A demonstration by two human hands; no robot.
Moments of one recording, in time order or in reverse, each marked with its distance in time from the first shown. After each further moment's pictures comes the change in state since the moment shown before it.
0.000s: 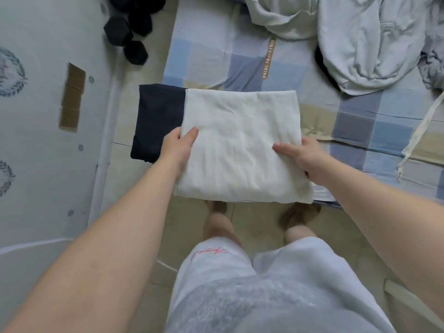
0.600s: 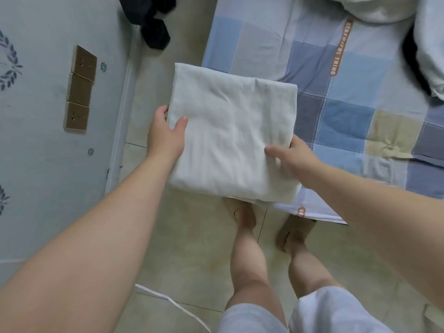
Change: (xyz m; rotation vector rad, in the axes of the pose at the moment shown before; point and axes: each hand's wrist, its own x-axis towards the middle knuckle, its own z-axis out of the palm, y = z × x) left_hand 0.189 -0.050 -0.126 0.282 0.259 0.134; right_hand 0.160 -0.007 0.205 -0.183 0.035 -0.009
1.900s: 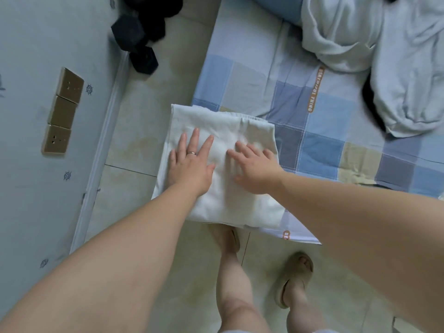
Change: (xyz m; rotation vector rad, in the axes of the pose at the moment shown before) left_hand 0.006 -0.004 0.050 0.799 -0.340 0.342; right_hand 0.029 -0.051 0.049 -1.292 -0.136 -0.425
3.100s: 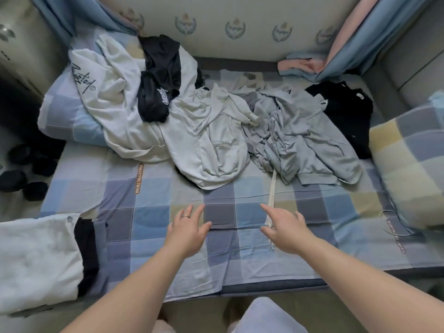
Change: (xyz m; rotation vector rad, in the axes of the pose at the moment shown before) left_hand -0.185 0.599 -0.005 -0.080 -0.021 0.264; right_hand -0.488 0.534 -0.012 0.387 0.283 0.411
